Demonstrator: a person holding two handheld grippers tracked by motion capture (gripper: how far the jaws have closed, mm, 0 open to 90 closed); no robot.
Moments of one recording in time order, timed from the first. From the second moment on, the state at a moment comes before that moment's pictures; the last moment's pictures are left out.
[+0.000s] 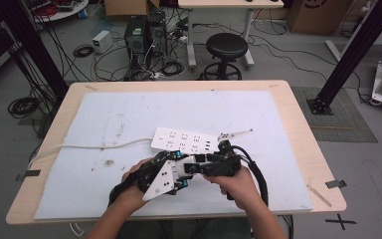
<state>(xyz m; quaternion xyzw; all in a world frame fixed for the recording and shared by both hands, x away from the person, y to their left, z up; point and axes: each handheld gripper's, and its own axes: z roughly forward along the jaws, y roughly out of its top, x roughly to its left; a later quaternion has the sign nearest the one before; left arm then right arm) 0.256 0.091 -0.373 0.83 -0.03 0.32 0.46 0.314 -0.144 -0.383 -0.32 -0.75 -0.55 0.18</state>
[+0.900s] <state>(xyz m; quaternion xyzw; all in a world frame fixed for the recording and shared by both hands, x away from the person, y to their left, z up) 0.257 0.094 -0.376 0.82 -0.02 0.32 0.47 0.315 -0.134 -0.398 -0.31 -0.73 -0.57 0.22</state>
